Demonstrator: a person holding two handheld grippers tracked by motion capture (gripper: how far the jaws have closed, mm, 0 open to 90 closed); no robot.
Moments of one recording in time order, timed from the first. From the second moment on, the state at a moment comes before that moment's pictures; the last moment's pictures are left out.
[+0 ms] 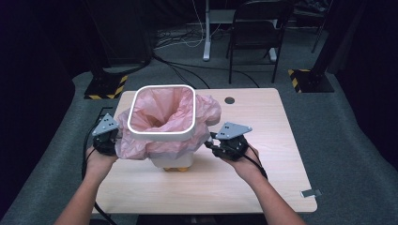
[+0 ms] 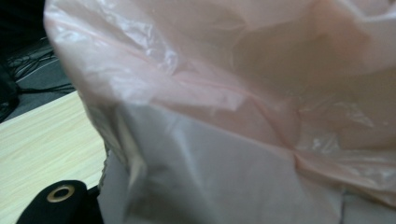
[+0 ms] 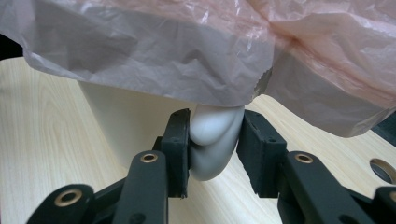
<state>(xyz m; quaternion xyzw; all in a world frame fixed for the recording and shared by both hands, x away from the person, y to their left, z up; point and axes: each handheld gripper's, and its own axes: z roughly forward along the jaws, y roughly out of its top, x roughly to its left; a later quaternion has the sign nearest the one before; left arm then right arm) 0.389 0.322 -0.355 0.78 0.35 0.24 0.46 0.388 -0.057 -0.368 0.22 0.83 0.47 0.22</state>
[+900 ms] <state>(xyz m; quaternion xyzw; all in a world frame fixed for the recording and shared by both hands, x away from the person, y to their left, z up) 0.365 0.277 -0.350 0.79 0.32 0.23 0.46 0.349 -0.103 -0.368 0.23 0.82 0.46 0.23</state>
